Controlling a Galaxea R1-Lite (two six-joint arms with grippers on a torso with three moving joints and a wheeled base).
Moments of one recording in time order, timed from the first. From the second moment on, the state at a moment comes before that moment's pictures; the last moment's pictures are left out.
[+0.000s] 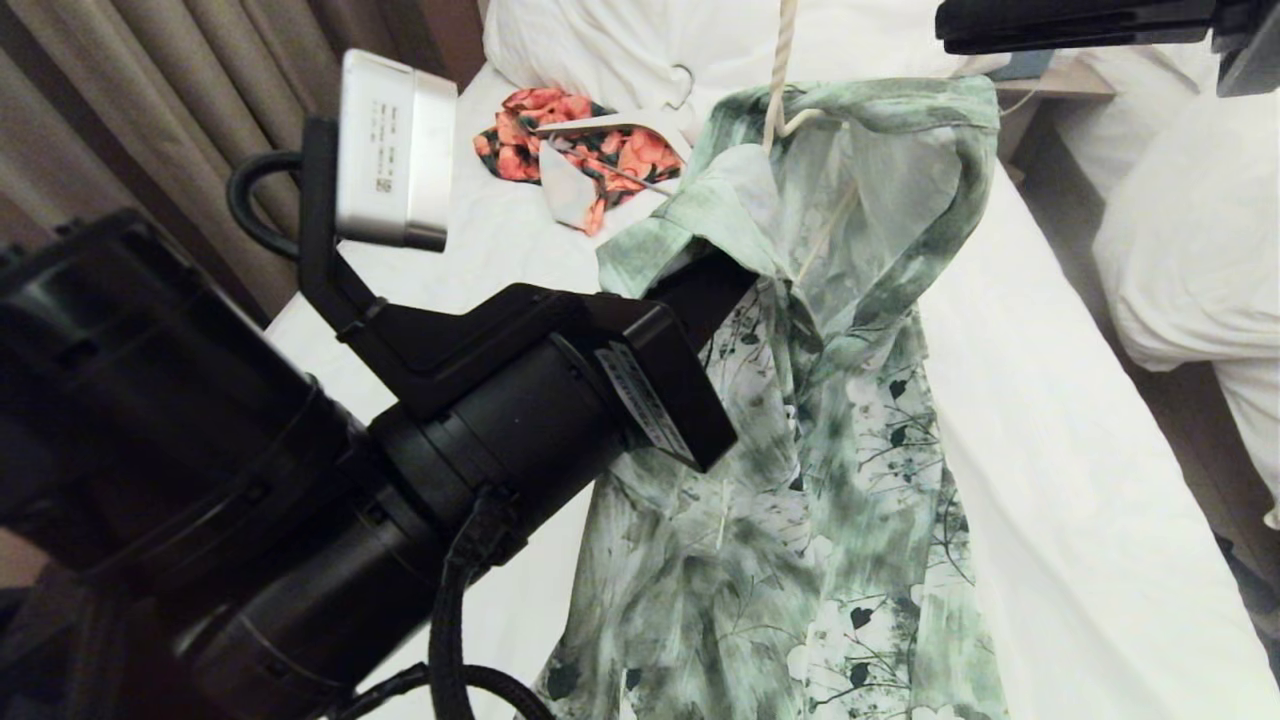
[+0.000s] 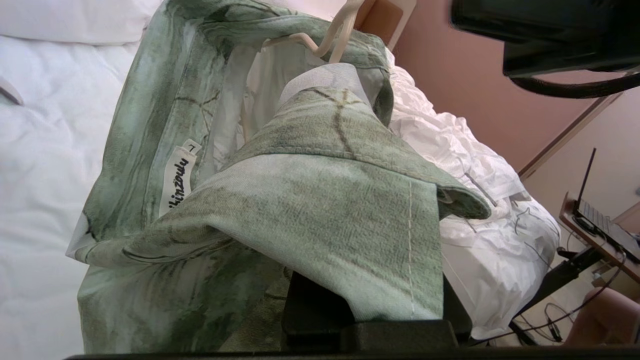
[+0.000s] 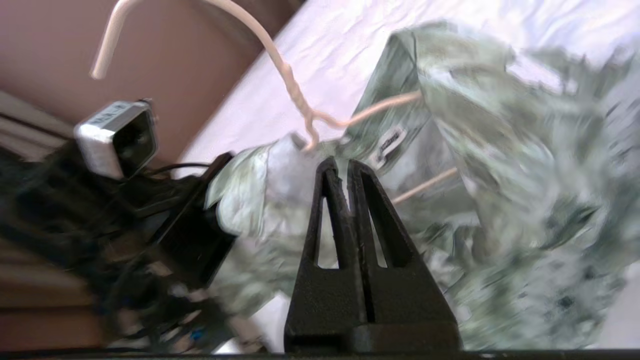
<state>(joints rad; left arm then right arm) -1.05 1.54 -0.76 -1.14 0.14 -0.15 0.75 1.51 -1.98 0.60 0.12 0.17</state>
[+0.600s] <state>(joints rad) -1.07 1.55 -0.76 -1.14 0.14 -0.15 0.81 1.59 -1.98 0.50 0.09 0.06</state>
